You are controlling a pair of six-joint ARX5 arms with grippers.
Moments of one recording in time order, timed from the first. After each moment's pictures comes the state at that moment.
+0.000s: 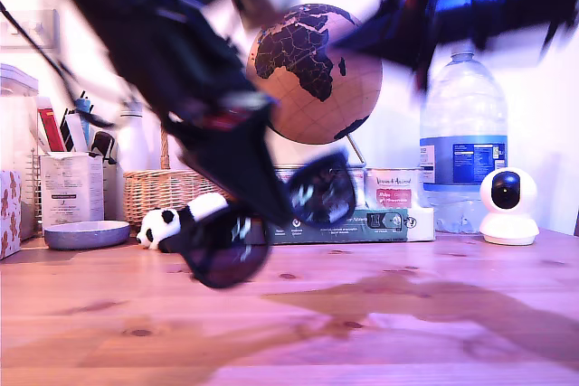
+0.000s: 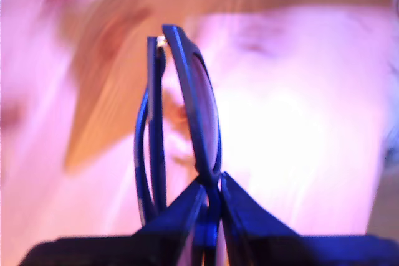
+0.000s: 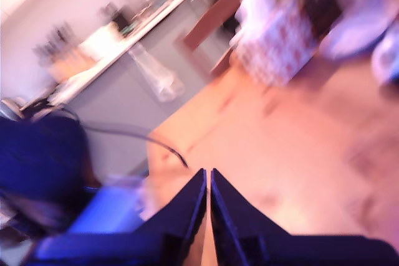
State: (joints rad) left arm -0.84 1.57 0.99 -0.40 0.16 0.21; right arm 0.26 1.46 0.95 0.21 -1.06 0.27
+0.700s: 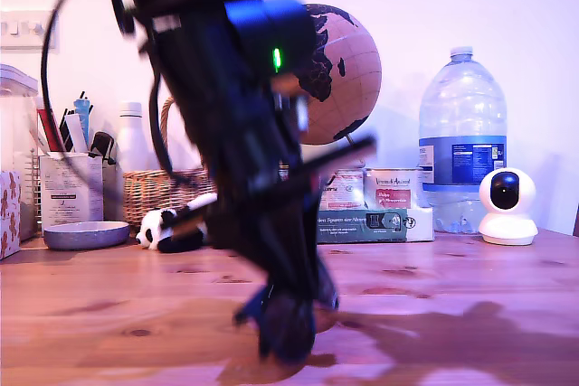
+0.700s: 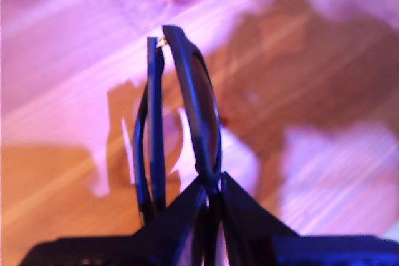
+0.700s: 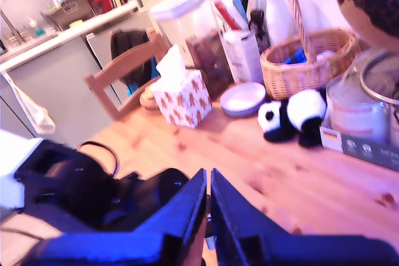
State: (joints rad) left arm -0.83 1.86 1.16 -0.49 0.20 -0.53; right arm 0.25 0.99 0.95 -0.26 -0.67 0.08
